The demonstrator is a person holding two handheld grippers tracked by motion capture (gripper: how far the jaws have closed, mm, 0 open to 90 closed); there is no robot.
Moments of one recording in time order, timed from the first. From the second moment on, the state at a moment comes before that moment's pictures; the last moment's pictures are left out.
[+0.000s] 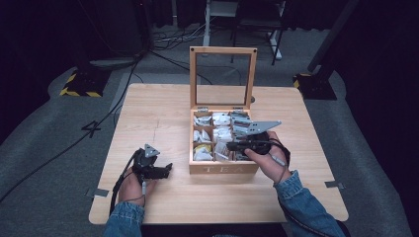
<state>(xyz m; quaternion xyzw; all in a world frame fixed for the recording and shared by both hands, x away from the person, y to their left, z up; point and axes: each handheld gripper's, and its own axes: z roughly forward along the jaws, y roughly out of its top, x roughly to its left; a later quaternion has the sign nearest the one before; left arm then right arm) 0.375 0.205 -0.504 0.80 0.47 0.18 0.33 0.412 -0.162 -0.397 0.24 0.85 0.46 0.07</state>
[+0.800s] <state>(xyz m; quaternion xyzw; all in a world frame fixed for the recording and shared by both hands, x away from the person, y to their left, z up) 0.376 0.206 -0.504 0.80 0.47 0.18 0.33 0.407 -0.214 -0.366 0.29 0.80 0.52 0.10</state>
